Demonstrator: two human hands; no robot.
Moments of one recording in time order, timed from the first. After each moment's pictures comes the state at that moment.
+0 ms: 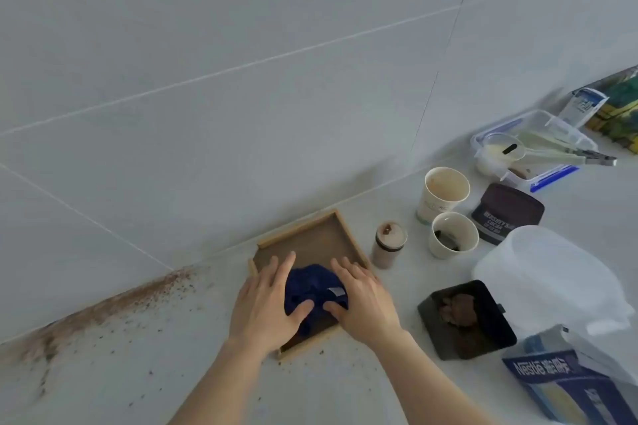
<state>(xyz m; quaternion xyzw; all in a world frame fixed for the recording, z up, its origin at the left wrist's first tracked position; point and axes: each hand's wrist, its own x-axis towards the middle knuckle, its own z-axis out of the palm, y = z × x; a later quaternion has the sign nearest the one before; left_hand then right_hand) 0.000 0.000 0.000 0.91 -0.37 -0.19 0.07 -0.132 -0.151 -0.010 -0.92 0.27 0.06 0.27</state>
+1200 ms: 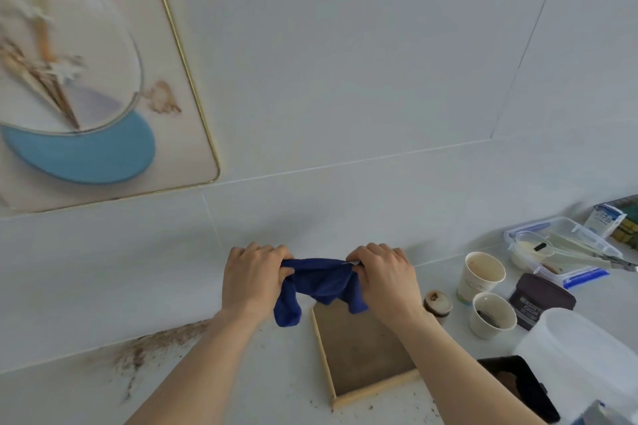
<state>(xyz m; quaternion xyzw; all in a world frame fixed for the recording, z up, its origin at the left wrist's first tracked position) 0.065 0.077 0.183 0.94 -0.33 0.06 0.07 -0.068 -0.111 0.159 -0.95 0.19 -0.20 0.13</state>
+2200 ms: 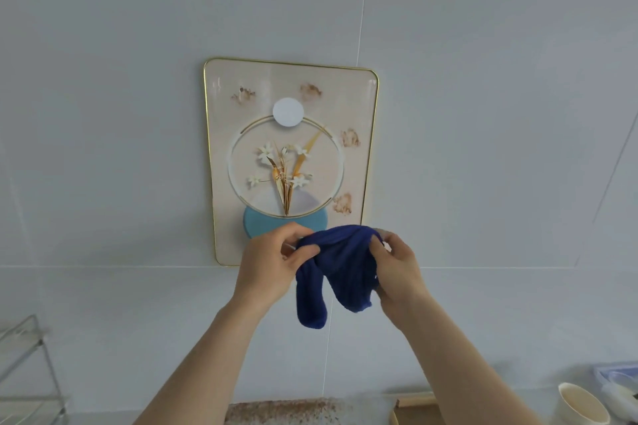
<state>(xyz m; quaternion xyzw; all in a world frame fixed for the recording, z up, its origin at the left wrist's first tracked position) 0.125 0.277 0.360 0.80 -0.30 0.12 0.50 0.031 0.098 0.367 -0.64 0.18 -0.25 0.71</state>
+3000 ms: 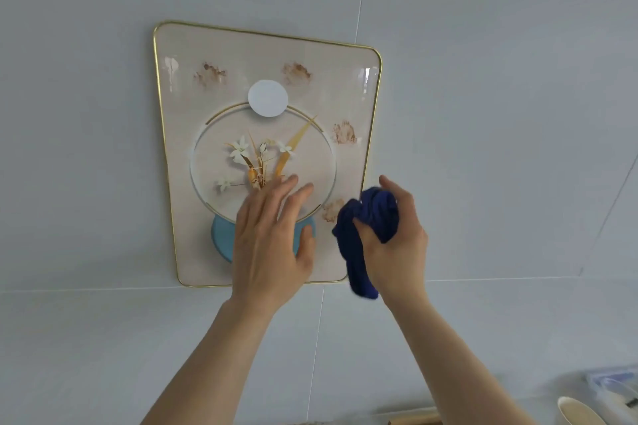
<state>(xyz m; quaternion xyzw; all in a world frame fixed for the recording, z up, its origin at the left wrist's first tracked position) 0.172 0.226 0.370 0.77 -0.35 0.42 0.33 0.085 0.073 0.386 -0.74 0.09 -0.49 0.45</state>
